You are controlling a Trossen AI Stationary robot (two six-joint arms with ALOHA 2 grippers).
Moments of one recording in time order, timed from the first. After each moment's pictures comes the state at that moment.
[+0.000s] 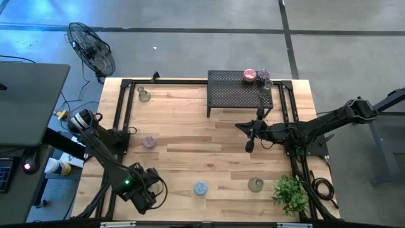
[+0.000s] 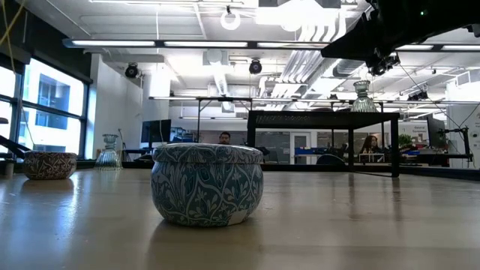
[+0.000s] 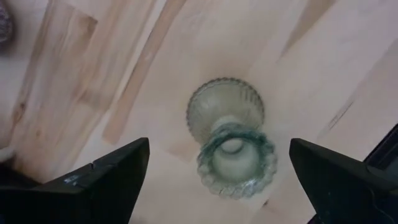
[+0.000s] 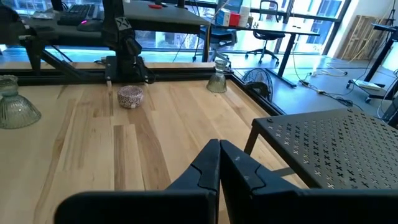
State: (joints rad) left arm -0.88 1.63 1.23 -1.09 -0.12 -1.41; right arm 0.24 0.96 0.41 0.35 0.59 0.02
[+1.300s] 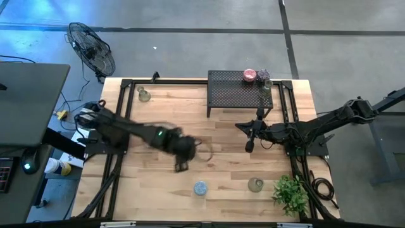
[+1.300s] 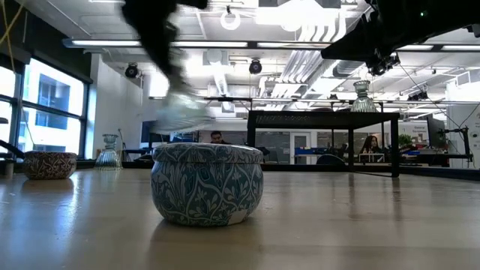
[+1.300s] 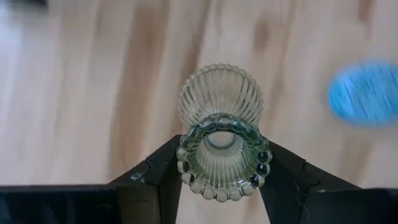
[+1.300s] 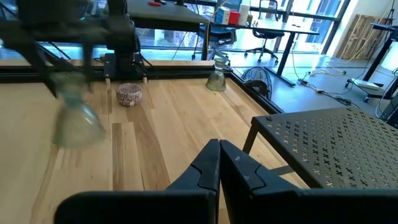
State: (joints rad) left arm -0.28 1.65 1.39 -0.94 -0.21 -0.45; right arm 0.24 0.96 0.41 0.35 0.59 0.02
